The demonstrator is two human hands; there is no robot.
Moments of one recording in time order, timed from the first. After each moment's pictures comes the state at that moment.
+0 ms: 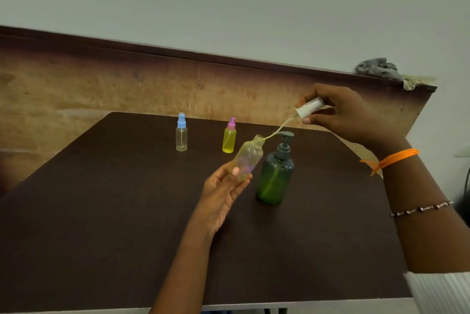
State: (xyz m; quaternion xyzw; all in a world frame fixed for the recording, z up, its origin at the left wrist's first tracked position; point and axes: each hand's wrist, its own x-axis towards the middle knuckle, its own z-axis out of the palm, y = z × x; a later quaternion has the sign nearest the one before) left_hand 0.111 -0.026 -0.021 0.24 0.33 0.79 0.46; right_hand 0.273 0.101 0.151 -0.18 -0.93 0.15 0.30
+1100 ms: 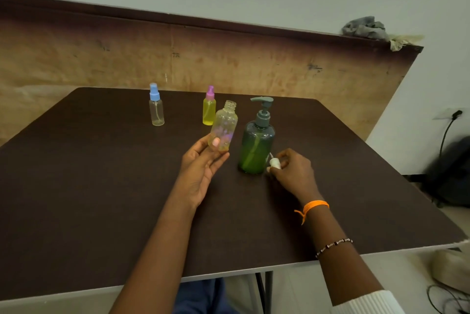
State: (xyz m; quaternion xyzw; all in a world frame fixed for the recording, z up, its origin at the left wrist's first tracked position) left_hand 0.111 -0.010 -0.037 0.24 0.34 0.80 0.44; right_hand 0.275 0.107 -0.043 -0.51 -0.79 0.20 0.28
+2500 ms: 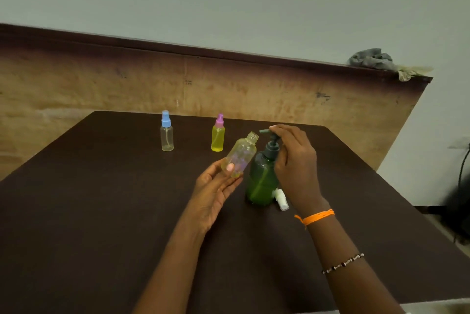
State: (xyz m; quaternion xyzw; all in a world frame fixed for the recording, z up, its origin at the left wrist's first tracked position) left_hand 0.109 -0.001 -0.026 0.23 0.33 0.78 0.47; right_hand 0.232 0.093 0.028 -0.22 -0.81 0.02 0.54
